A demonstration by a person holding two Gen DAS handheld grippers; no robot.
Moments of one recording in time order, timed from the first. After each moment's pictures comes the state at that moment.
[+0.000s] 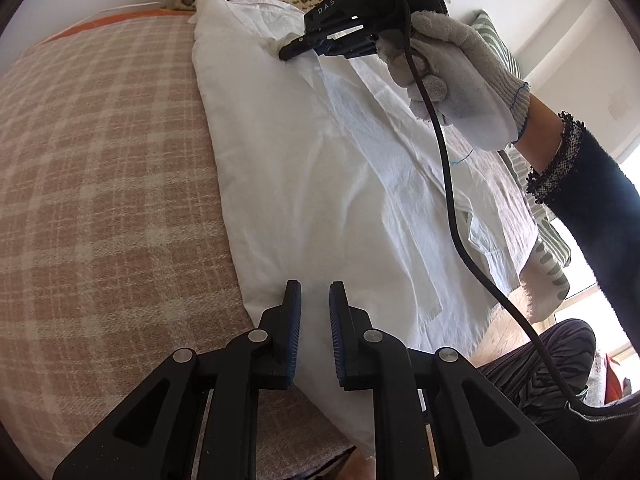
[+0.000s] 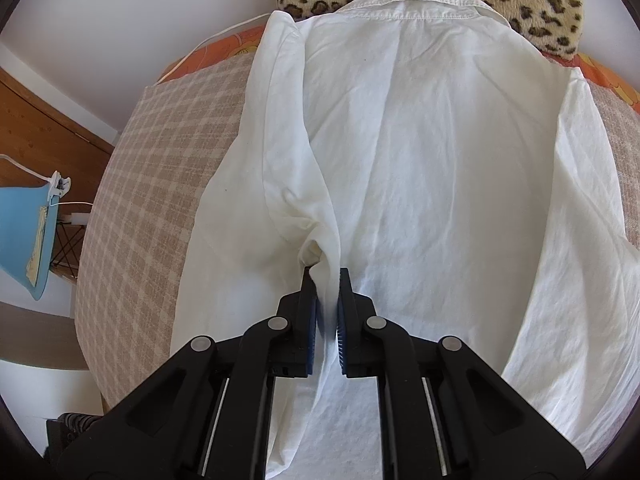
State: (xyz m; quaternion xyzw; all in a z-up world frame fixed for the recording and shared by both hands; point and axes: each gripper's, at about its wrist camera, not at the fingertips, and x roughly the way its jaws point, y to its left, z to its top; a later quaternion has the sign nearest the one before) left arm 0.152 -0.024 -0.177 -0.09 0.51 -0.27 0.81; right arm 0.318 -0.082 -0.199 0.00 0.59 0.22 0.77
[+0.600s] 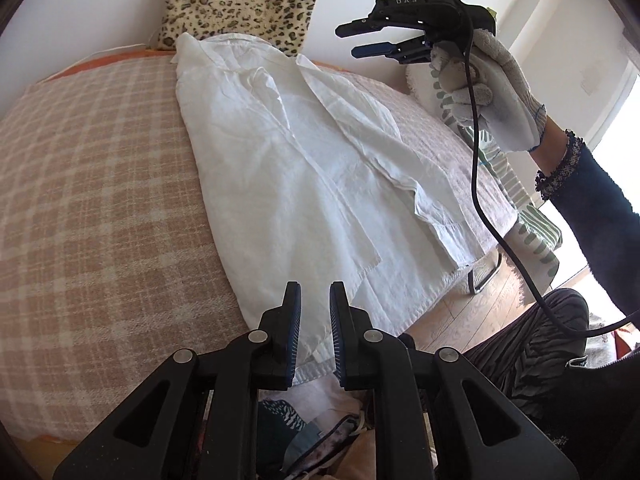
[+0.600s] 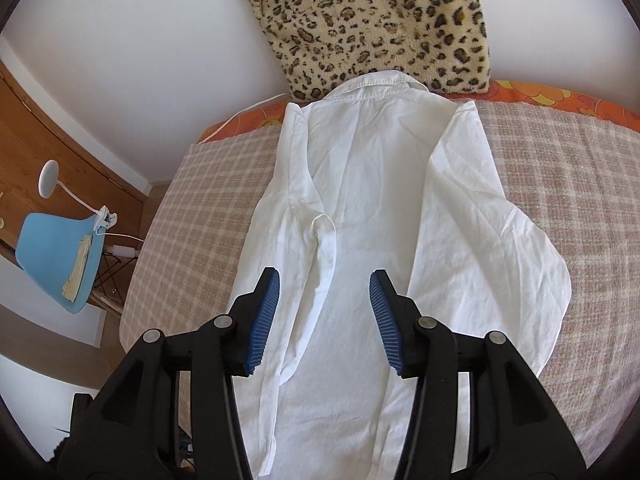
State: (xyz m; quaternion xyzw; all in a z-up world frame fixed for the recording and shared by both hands) left arm 0.088 -0.028 -0.135 -0.06 0.45 -0.29 0.84; right arm 0.230 -0.189 -0.090 0.07 0.51 0.23 0.83
